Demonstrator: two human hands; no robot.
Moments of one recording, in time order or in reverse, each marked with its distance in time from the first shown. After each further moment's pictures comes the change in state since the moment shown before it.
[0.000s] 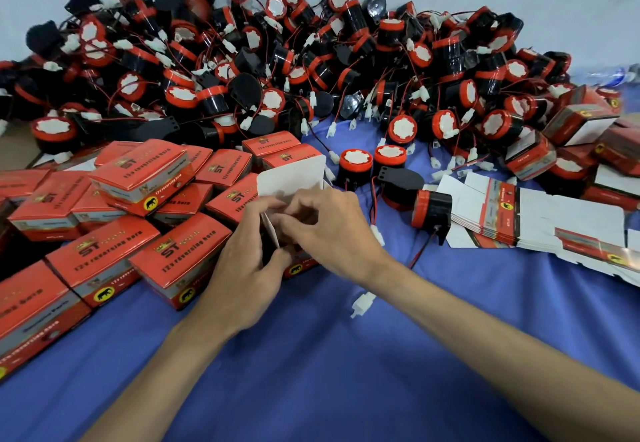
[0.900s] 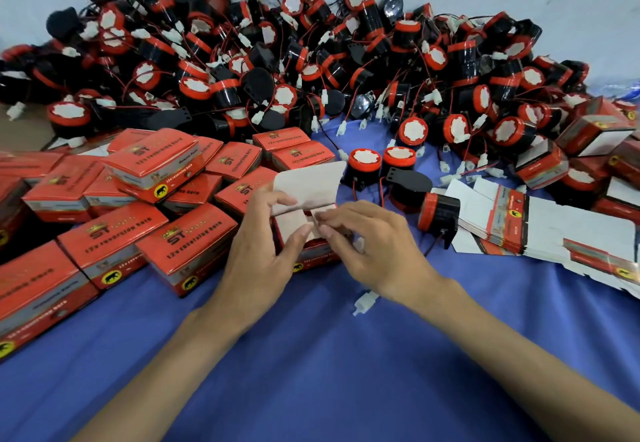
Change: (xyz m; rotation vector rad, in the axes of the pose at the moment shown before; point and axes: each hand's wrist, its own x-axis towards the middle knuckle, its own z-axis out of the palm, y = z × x) left_hand 0.005 0.000 0.014 0.068 0.190 0.112; right_hand -0.024 0.041 -0.023 -0.304 0.121 -0.424
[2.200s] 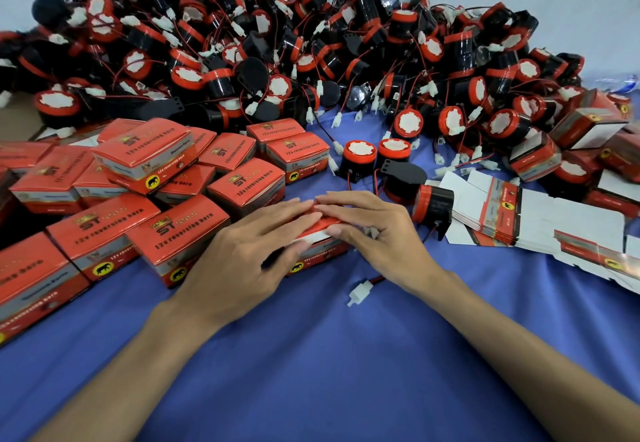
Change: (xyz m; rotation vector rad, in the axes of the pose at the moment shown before) left_hand -0.005 -0.003 -0.021 0.401 -0.194 0.409; right_hand -0.008 0.018 -0.007 0.393 -0.095 0.110
